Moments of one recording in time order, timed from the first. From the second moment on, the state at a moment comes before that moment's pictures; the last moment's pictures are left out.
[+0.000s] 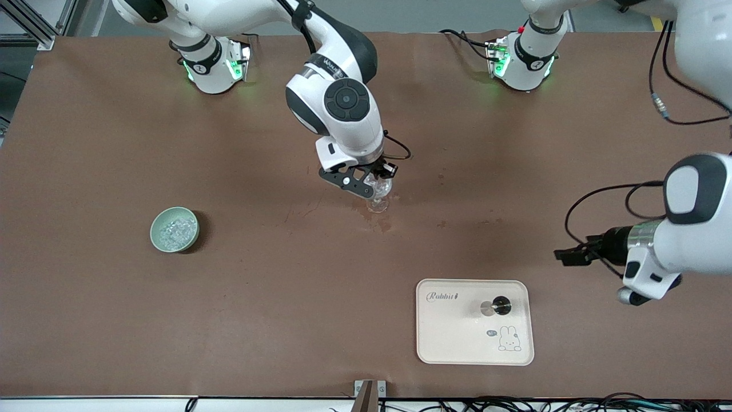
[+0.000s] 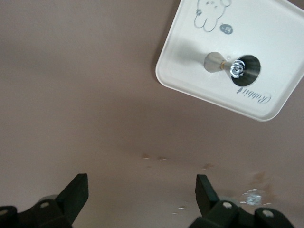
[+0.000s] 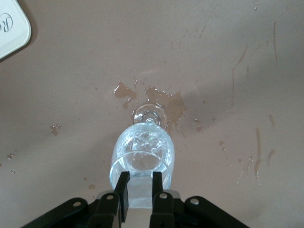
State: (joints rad) left arm 0.25 0.59 -0.45 -1.22 0.08 1.63 -0.38; right arm 0.56 0.62 0.32 -1.29 -0.03 1.89 1.30
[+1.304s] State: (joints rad) left arm -0.12 -0.07 -0.07 -1.64 0.05 1.57 -0.09; right arm 0.54 0.60 0.32 -1.26 -0.06 1.89 1.30
